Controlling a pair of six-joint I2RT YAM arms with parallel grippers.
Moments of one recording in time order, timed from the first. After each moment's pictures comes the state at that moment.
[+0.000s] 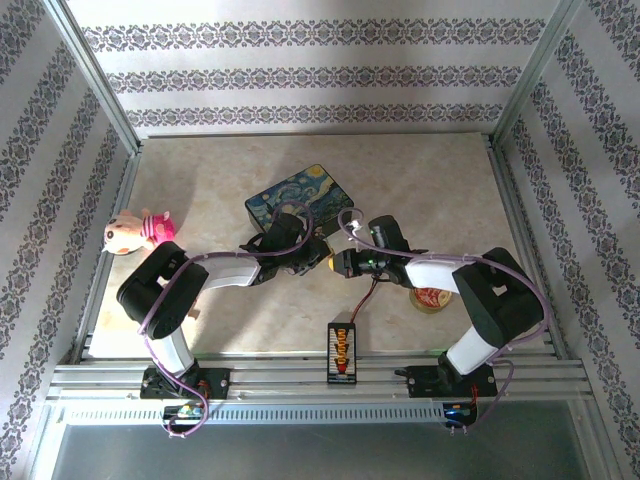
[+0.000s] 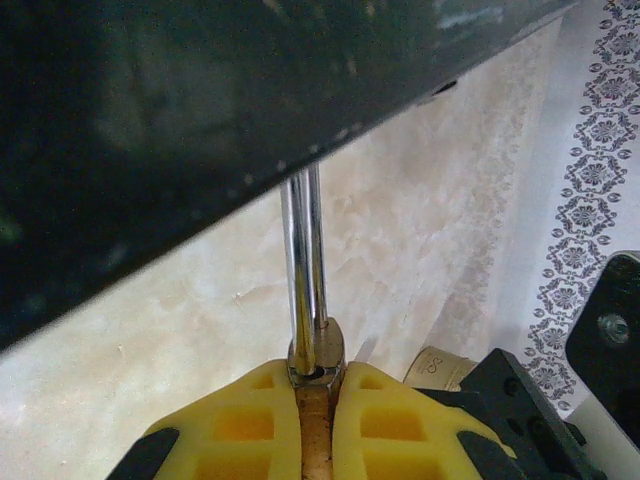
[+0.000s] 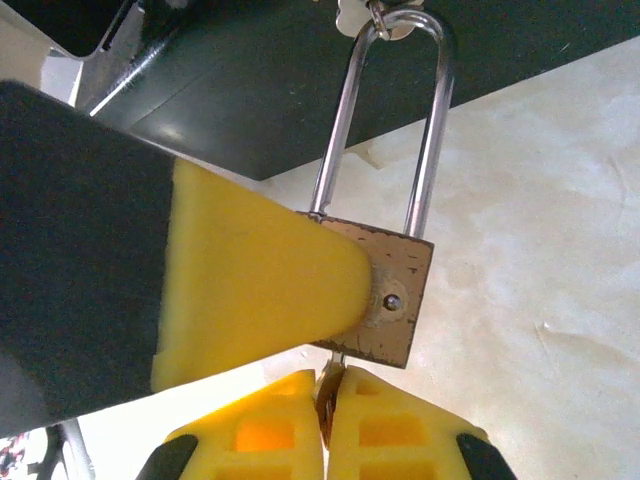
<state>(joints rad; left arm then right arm) -0.65 1.74 0.84 0.24 0.30 -1.23 0.47 1.61 0.64 0.23 -0.63 0.47</state>
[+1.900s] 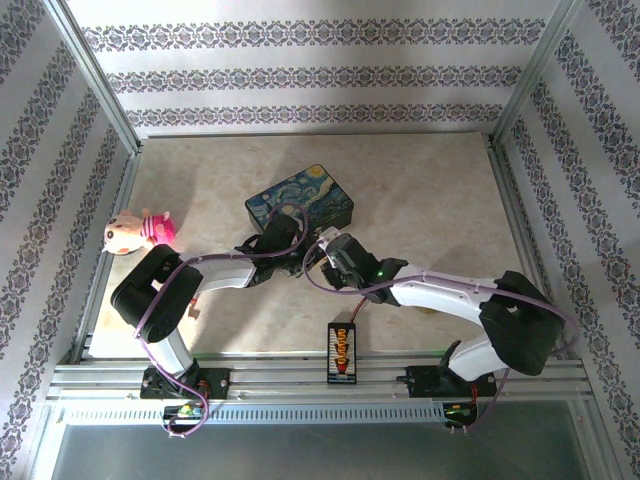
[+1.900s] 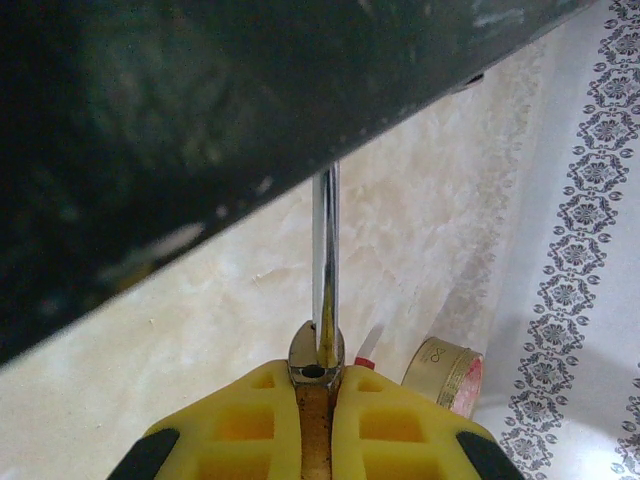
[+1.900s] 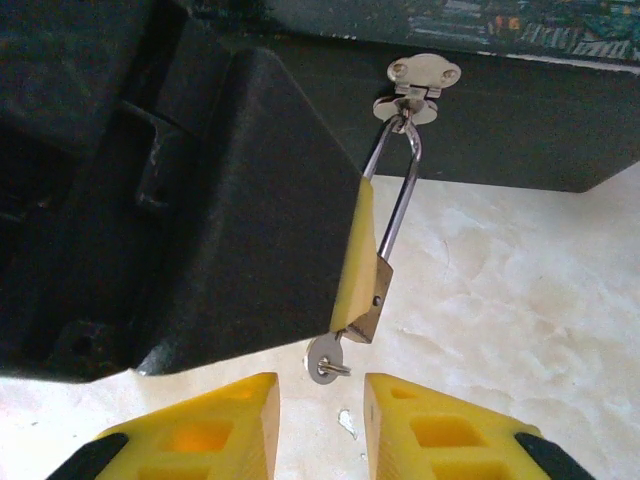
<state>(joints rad) -0.63 1.71 0.81 0.23 0.32 -1.24 0.88 1.46 0.79 -0.16 0.22 0.14</state>
